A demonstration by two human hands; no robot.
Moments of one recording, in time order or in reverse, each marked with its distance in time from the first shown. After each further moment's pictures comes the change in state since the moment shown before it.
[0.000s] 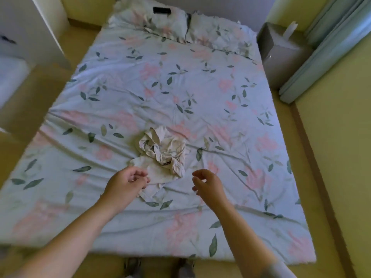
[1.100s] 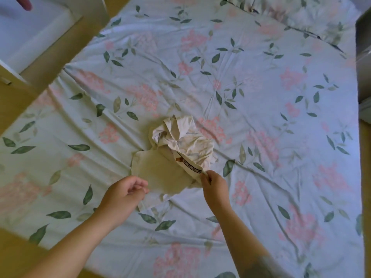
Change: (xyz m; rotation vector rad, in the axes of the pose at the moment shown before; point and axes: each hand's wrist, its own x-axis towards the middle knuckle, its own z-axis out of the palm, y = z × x) left_hand 0.153 -0.168 0.072 -0.027 0.269 -0.354; right_hand 0.267 0.135 0.139 -0.370 -0.276 -0.166
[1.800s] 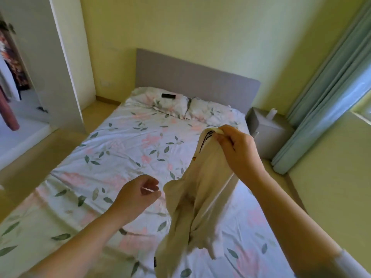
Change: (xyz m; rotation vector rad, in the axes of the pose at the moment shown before) left_hand -0.152 0.221 -0.060 0.101 -0.010 0.605; right_hand -0.195 -0.243 -0.359 -0.085 0.545 -0.739
